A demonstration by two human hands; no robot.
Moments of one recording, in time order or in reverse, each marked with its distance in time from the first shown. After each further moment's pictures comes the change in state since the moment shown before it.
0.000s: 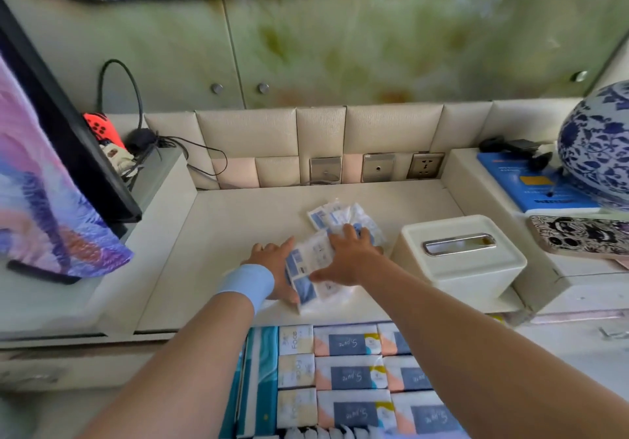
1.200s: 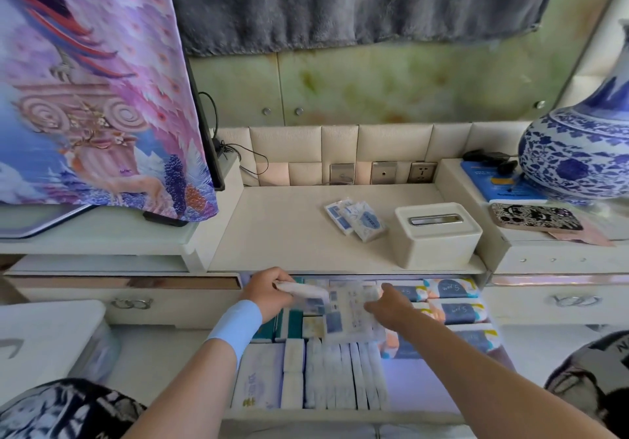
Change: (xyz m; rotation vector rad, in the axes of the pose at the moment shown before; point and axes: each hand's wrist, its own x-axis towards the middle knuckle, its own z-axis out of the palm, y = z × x) left_hand -0.207 -0.029 0.071 -0.860 0.310 -0.039; right_hand -0.203 0.015 0.070 0.625 -0.030 0.291
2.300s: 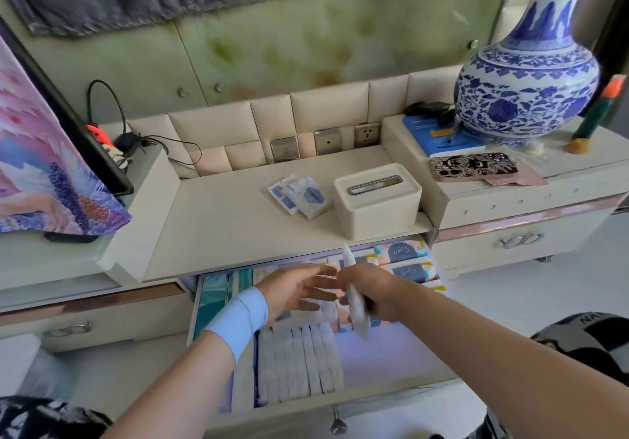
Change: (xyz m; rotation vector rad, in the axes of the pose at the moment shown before) left_hand -0.001 0.088 0.110 -0.468 -0.712 -0.135; right_hand -0.034 0.036 -0.063 0.886 -0.394 0.100
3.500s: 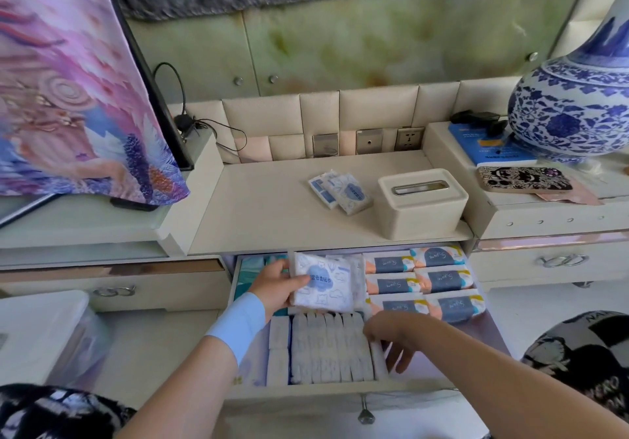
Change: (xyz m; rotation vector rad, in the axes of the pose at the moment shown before) left_hand -0.044 -0.047 -0.064 -0.099 0.495 0.093; right_hand 0.033 0.061 0.026 -0.910 -0.026 0.374
